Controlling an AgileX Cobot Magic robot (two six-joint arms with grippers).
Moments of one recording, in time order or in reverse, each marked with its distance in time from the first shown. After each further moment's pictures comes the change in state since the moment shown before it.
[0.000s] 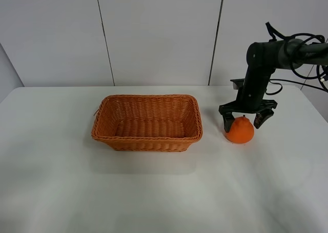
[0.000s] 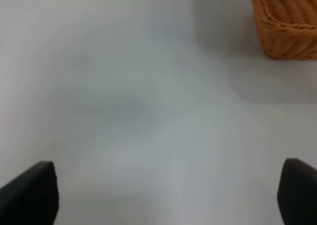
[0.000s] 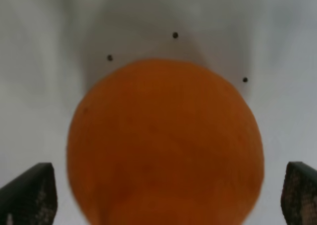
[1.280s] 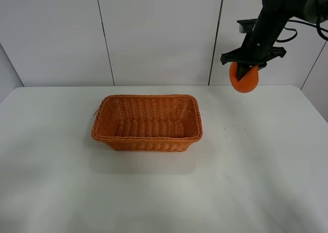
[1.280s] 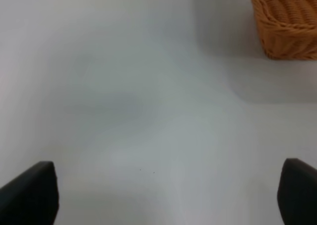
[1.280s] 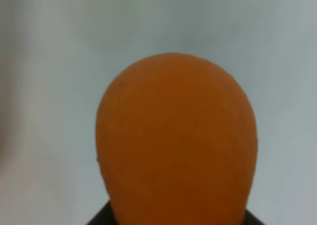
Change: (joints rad) left arm 0.000 0.000 0.000 0.000 0.000 0.000; right arm 0.047 -0.152 -0.286 -0.032 0.062 0.003
